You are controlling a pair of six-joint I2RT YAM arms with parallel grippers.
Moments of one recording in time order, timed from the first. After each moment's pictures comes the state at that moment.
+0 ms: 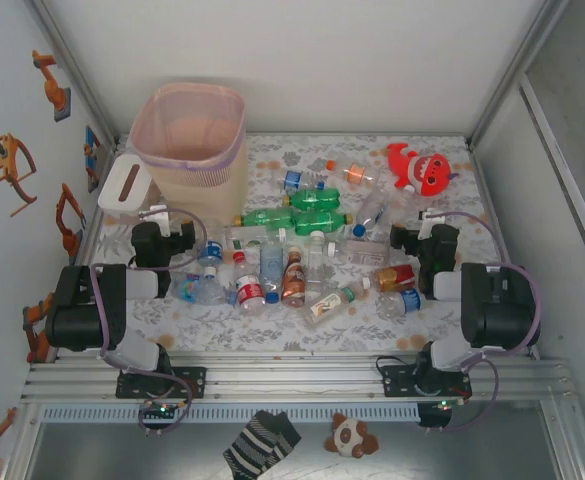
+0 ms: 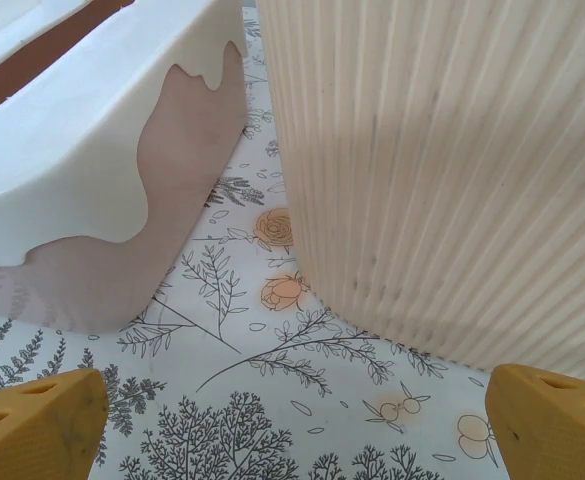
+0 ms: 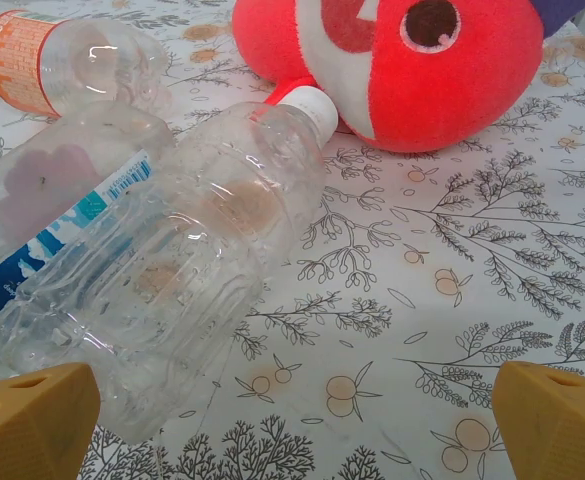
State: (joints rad) left arm -0.04 1.55 0.39 0.73 -0.08 -0.01; right arm -0.06 1.54 0.37 0.74 -0.07 0.01
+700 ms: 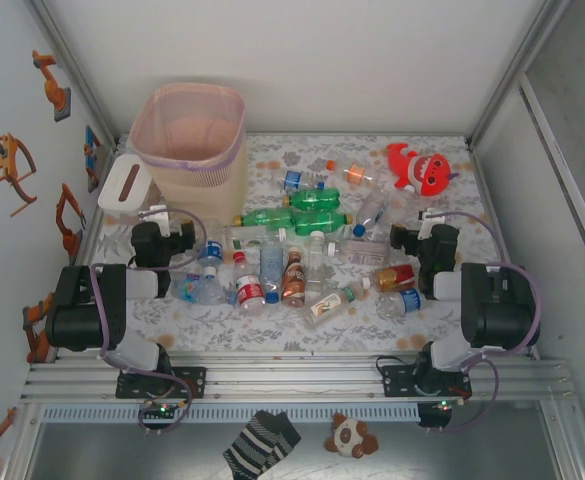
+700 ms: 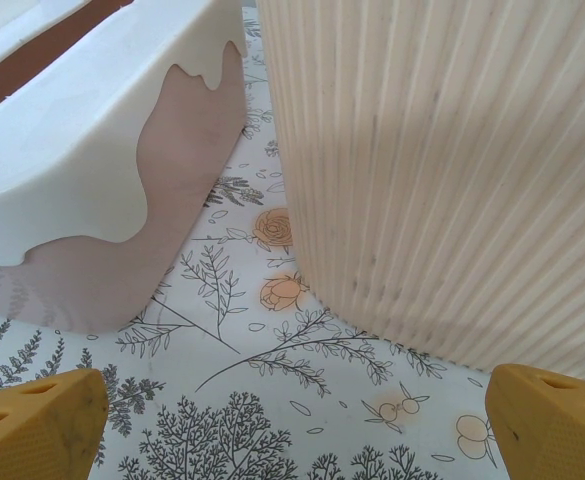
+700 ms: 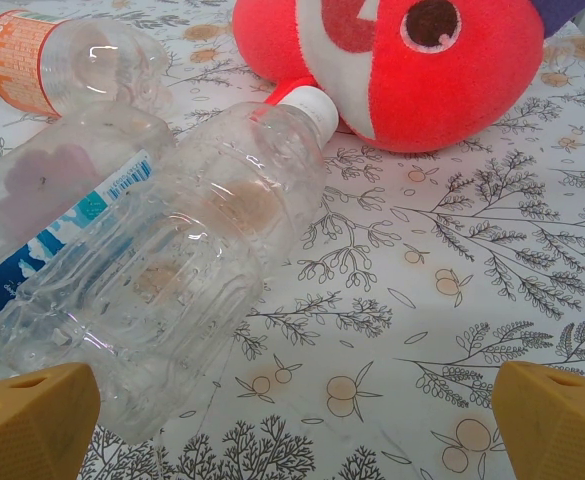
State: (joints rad) left arm -0.04 1.55 0.39 0.73 -0.08 -0.01; right arm -0.06 1.54 0.37 0.74 -0.07 0.01
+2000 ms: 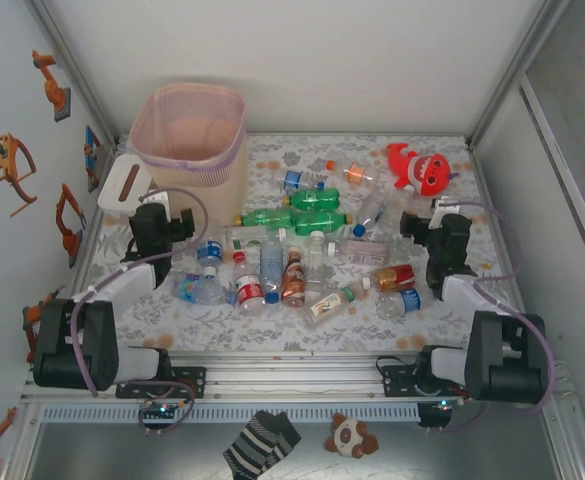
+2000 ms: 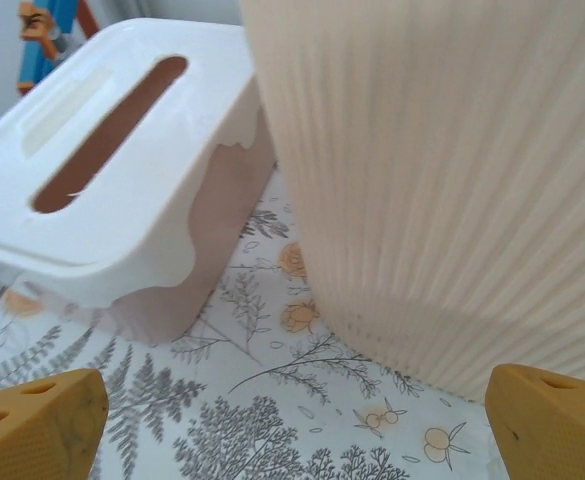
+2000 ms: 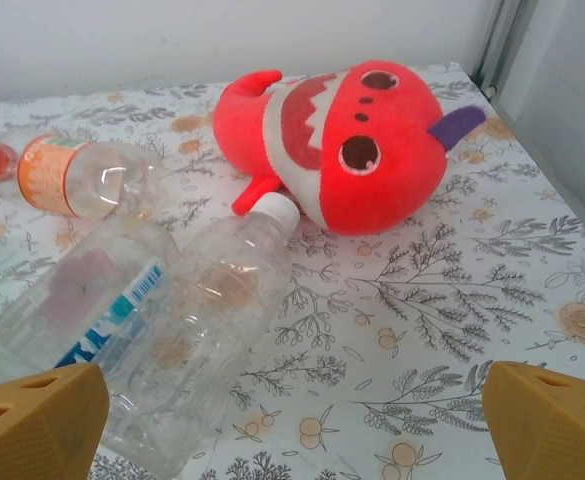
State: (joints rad) left arm -0.14 1.30 0.58 0.20 -0.30 -0.07; right arm -0.06 1.22 0.47 0.37 -0.01 0.05
